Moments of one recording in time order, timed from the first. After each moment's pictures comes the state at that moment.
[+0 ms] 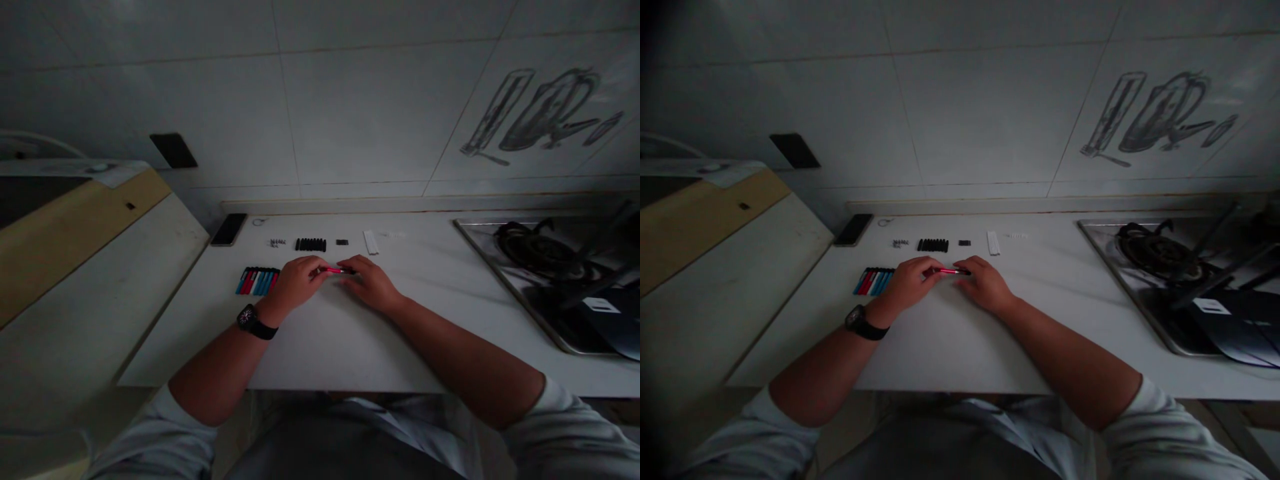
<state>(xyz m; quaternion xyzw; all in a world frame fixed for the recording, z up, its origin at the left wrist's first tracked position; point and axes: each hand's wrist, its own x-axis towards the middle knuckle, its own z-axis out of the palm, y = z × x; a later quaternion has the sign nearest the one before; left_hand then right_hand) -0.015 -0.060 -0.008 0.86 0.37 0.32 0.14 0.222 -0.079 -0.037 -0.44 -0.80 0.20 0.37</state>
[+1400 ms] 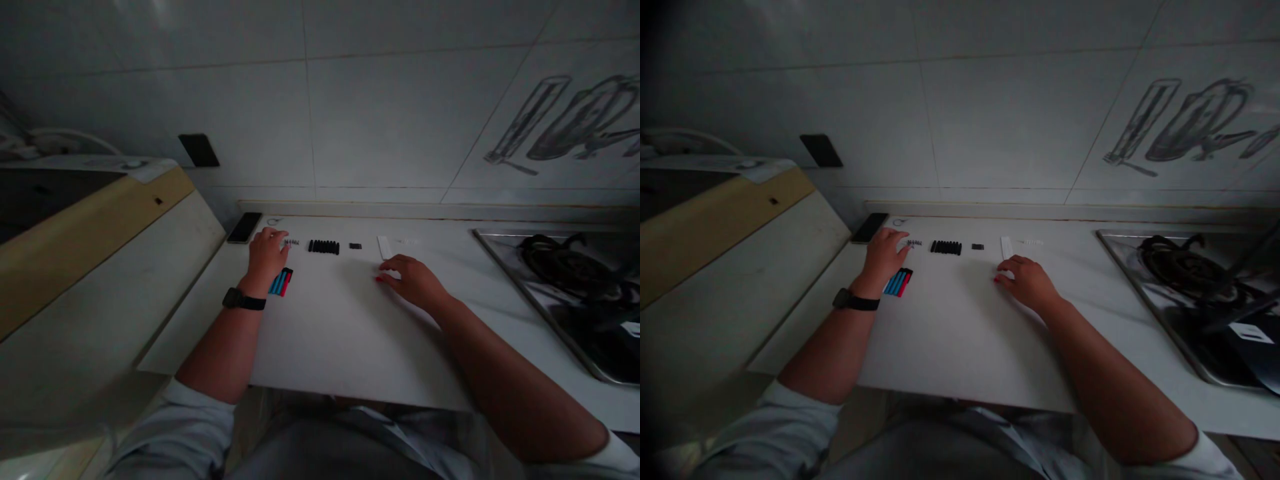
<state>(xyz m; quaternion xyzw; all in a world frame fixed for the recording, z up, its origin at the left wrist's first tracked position) -0.103 0.006 -0.010 0.75 0.61 0.26 -0.07 0.281 -0.069 -0.015 -0.54 -0.81 0.07 0.20</state>
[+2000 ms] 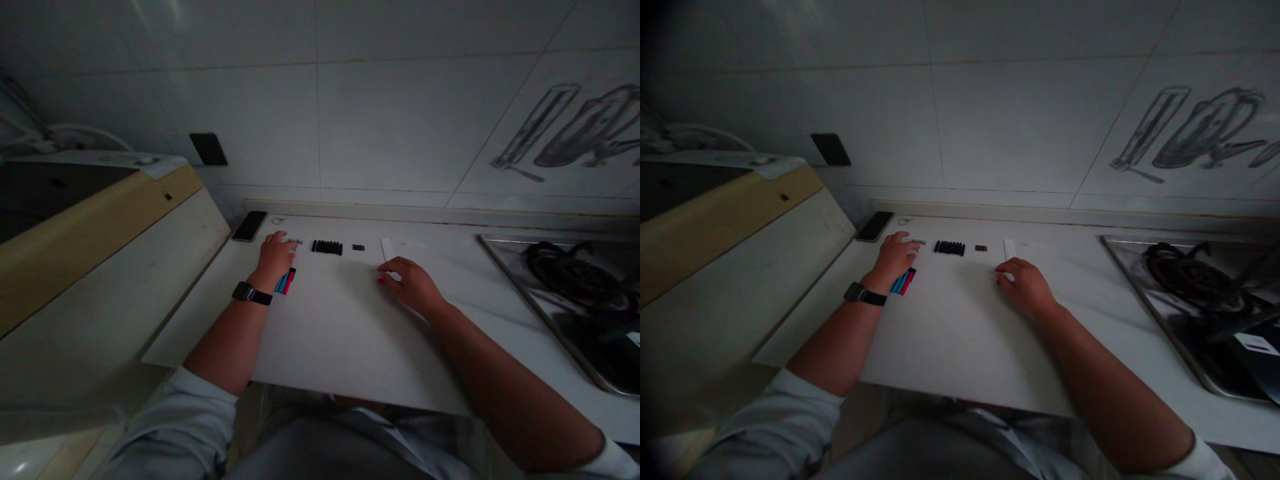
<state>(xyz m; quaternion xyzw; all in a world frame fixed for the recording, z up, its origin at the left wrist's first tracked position) -0.106 0.019 -0.039 0.77 0.61 0.17 -0.06 0.276 -0.067 -0.029 -0.51 -0.81 0.07 0.28</state>
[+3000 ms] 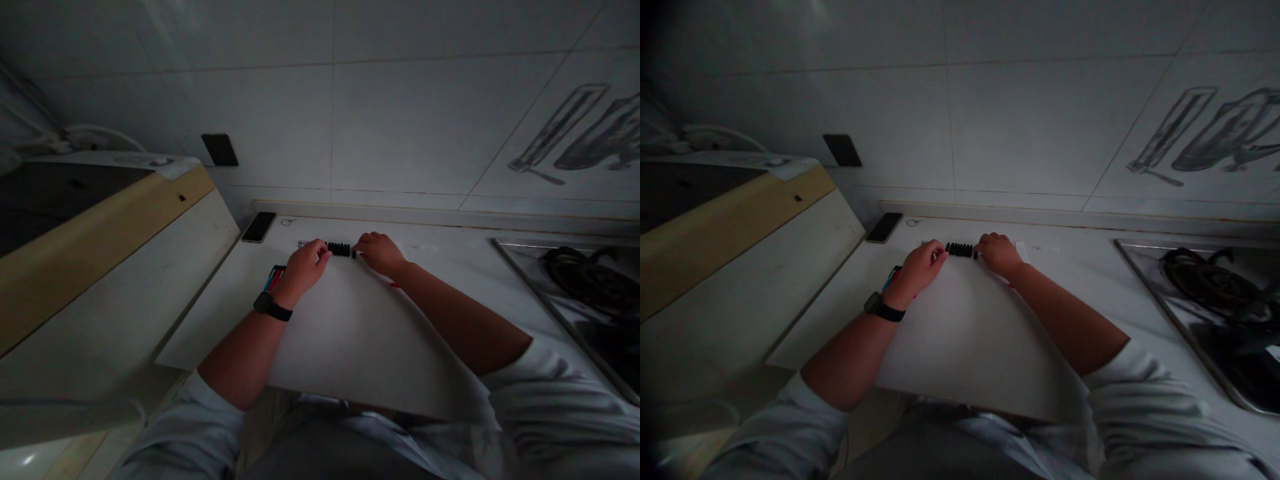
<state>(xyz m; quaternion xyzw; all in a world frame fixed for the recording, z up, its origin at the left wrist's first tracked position) -0.058 -0.016 -0.017 0.79 0.50 0.35 0.08 0.202 0.036 -0.020 -0.45 -0.89 -0.09 0.07</state>
